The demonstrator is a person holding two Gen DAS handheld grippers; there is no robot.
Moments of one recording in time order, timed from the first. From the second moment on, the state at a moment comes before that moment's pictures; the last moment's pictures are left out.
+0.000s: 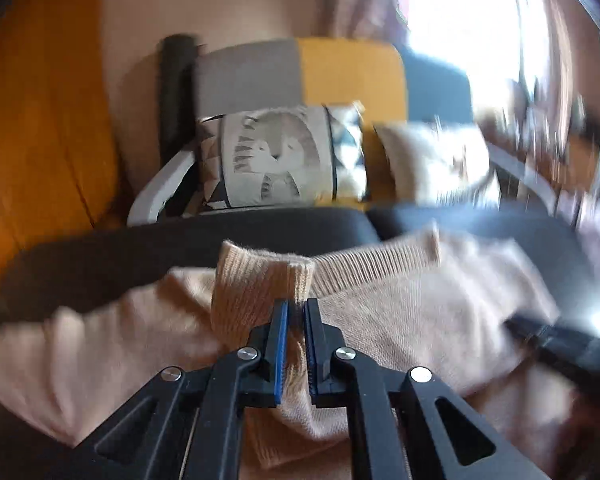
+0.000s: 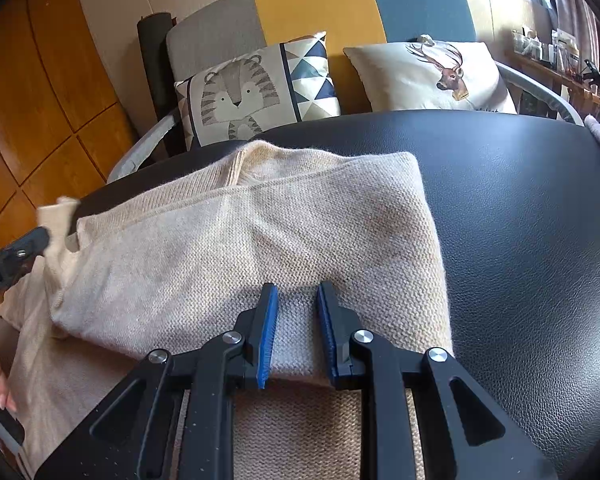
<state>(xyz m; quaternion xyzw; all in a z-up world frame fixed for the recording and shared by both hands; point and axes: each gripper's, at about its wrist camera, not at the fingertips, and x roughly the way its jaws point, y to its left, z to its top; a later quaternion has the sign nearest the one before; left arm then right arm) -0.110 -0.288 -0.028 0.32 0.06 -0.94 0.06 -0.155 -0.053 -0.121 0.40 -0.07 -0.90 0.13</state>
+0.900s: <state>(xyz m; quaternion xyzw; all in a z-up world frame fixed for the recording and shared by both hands) -0.059 -0.396 -0.078 0.28 0.46 -0.84 0.02 -0.156 -0.052 -0.120 0.40 -0.08 -0.90 0.13</state>
